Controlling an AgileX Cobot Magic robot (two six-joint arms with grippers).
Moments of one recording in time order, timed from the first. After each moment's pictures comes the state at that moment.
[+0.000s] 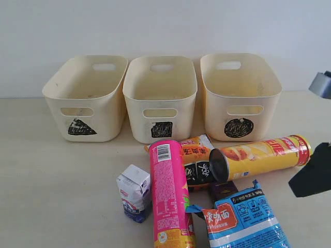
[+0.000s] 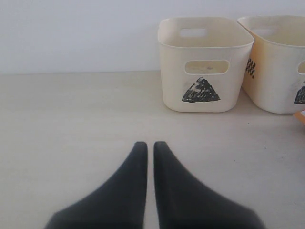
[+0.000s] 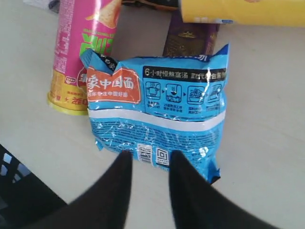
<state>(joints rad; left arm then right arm) -0.01 0.00 0.00 0.02 0.29 -0.01 -0.02 1.24 -0.81 0.64 1.12 -0.72</state>
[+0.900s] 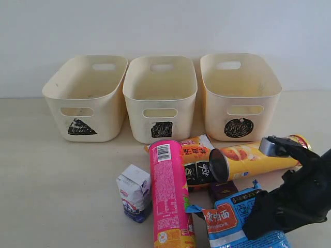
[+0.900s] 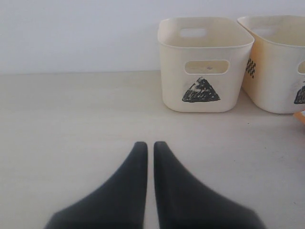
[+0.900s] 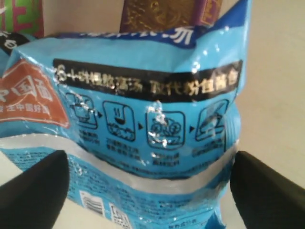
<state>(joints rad) -0.01 0.00 0.00 0.02 0.29 -0.01 0.09 1.66 -0.72 0.78 0.86 -0.91</state>
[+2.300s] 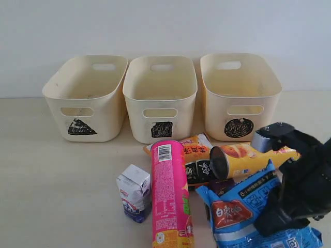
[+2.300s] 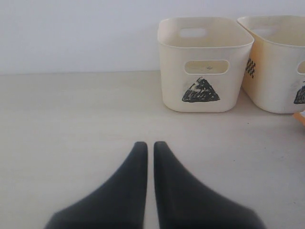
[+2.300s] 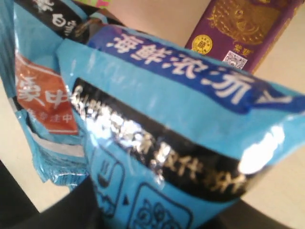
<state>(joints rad) -0.01 0.00 0.00 0.02 0.29 -0.01 0.21 1.46 -0.74 0.62 0.92 -0.90</state>
